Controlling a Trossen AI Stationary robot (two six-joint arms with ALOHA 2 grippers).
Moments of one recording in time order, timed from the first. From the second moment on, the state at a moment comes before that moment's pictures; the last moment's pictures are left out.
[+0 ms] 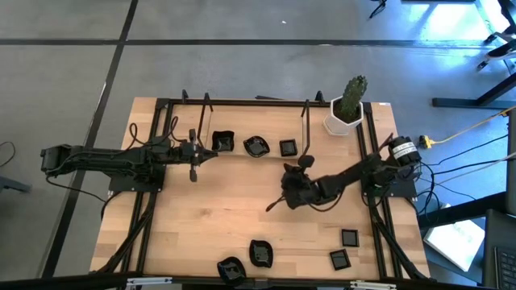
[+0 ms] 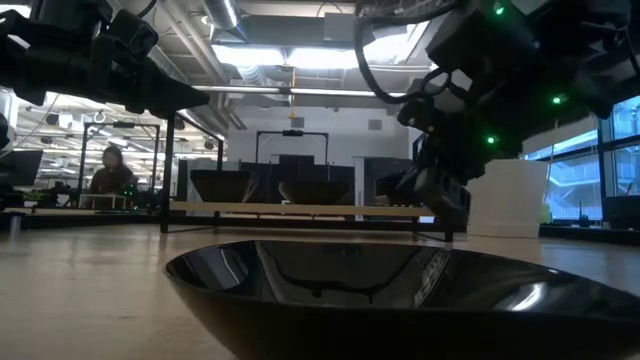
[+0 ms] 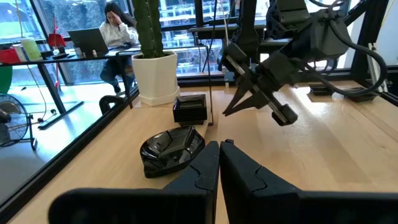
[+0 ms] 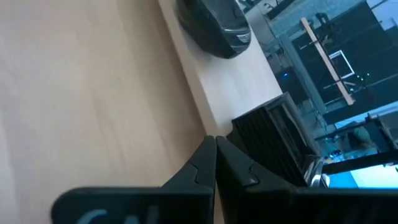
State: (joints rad) left arm 0.20 0.62 0.10 0.43 0.04 0.09; right arm 0.31 1.76 0.78 0.03 1.07 0.10
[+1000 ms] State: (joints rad) left arm 0.20 0.62 0.10 0.43 0.04 0.09; right arm 0.20 1.76 0.78 0.13 1.04 0.07
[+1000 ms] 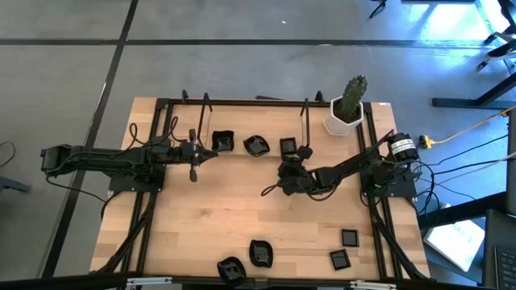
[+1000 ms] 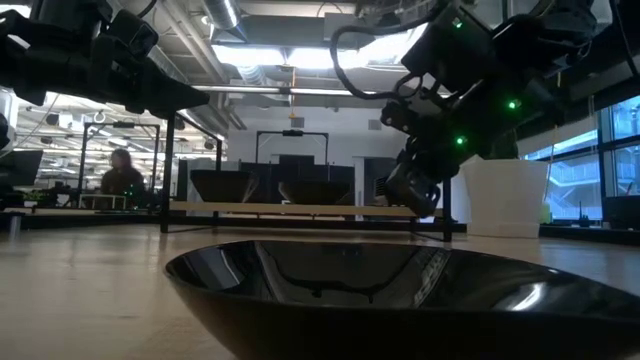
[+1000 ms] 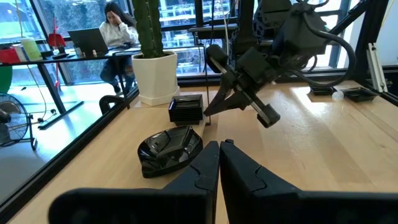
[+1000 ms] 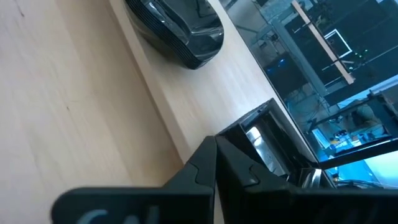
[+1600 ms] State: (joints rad) left arm 0.20 0.62 0.10 0.43 0.04 0.09; right arm 0.19 1.76 0.78 0.22 1.06 -0.01
